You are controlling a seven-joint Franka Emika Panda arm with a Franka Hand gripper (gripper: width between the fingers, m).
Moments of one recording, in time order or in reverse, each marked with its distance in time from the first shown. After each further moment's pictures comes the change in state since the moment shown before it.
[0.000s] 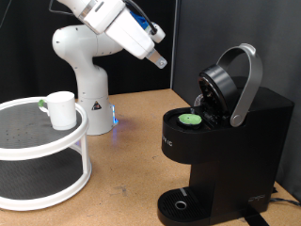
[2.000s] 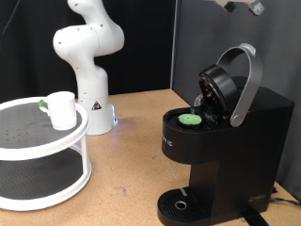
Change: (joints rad) arm 0.103 0.082 0.223 0.257 0.045 -0.048 0.233
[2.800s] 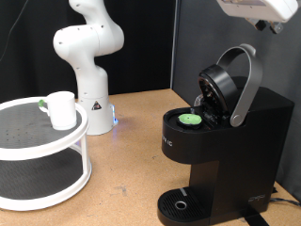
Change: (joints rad) arm 0.022 0.079 0.138 0.005 -0.055 0.143 0.074
